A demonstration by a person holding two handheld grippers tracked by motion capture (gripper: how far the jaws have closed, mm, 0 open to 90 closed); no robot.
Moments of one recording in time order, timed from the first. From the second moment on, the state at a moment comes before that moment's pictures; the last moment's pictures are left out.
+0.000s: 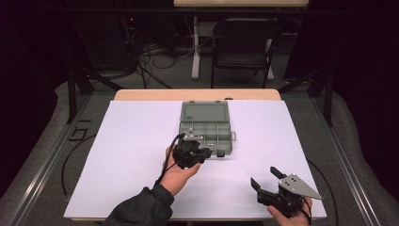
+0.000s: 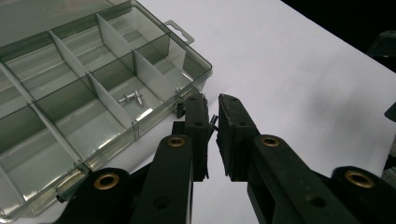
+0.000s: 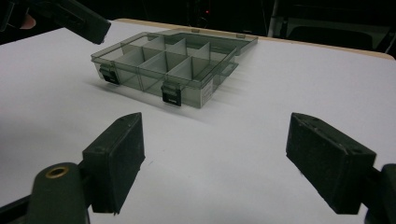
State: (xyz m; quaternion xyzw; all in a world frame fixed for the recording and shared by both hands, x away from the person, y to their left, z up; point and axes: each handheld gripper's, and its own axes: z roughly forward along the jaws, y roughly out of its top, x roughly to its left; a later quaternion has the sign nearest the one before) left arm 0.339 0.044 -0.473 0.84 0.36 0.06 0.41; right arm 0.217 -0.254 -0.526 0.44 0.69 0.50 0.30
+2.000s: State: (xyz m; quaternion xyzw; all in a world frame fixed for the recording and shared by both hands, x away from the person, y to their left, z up) left arm 0.394 0.021 -0.512 0.83 0.42 0.07 0.38; right arm 0.218 -0.252 -0.526 0.44 0.69 0.50 0.30
